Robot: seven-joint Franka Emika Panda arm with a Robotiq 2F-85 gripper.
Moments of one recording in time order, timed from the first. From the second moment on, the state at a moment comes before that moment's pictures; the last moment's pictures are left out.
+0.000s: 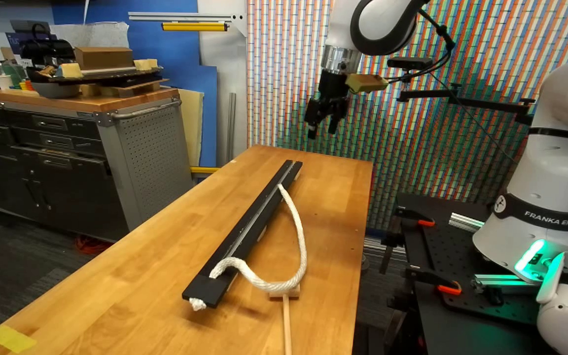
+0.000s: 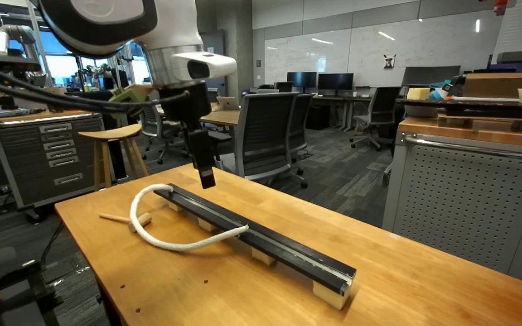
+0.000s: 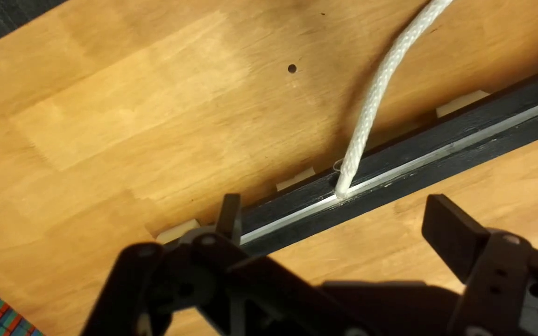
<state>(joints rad) -0.14 -0.15 -0.09 -2.57 -0.03 2.57 0.23</state>
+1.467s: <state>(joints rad) -0.14 0.34 -0.03 -2.33 0.23 2.77 0.14</state>
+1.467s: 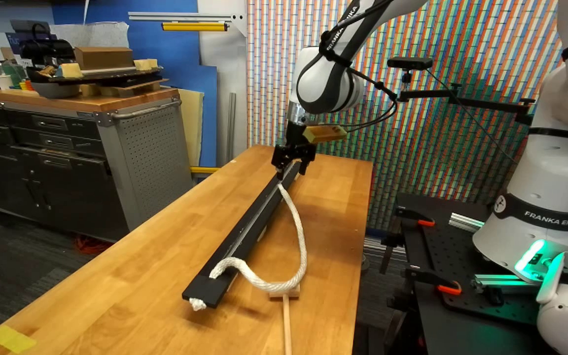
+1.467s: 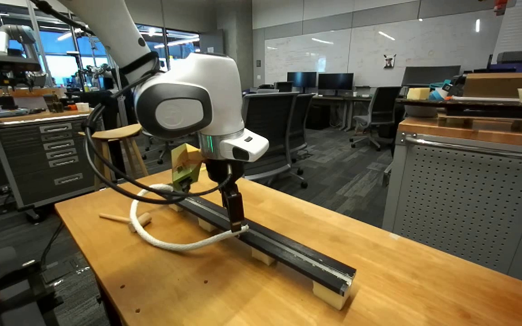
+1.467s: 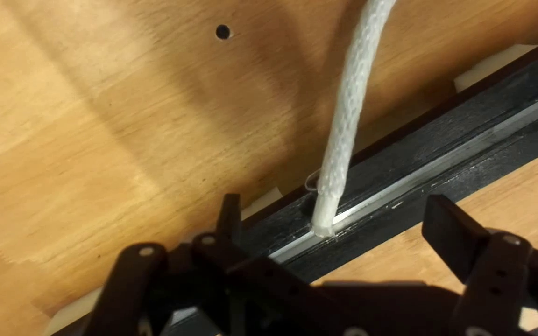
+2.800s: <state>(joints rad) -0.15 0.54 0.02 -2.14 0.29 2.70 0.09</state>
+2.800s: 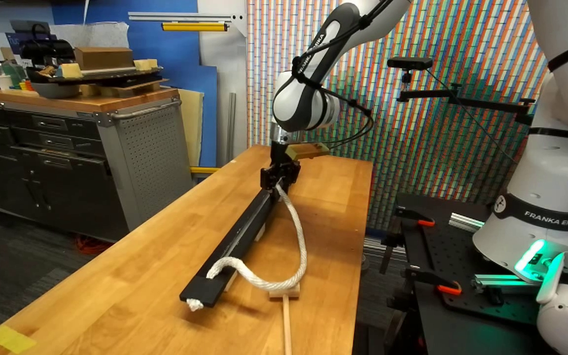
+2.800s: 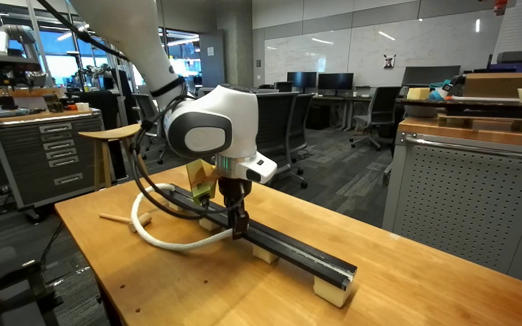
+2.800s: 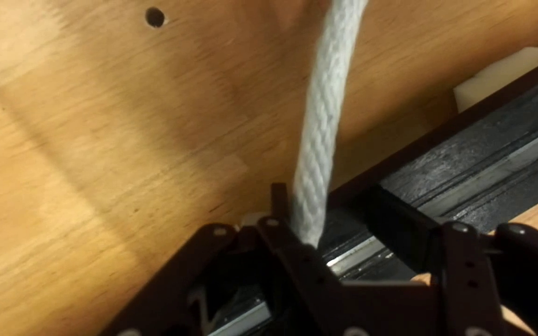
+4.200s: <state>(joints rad) -0.18 0.35 -0.07 -2.25 0.28 2.67 0.05</state>
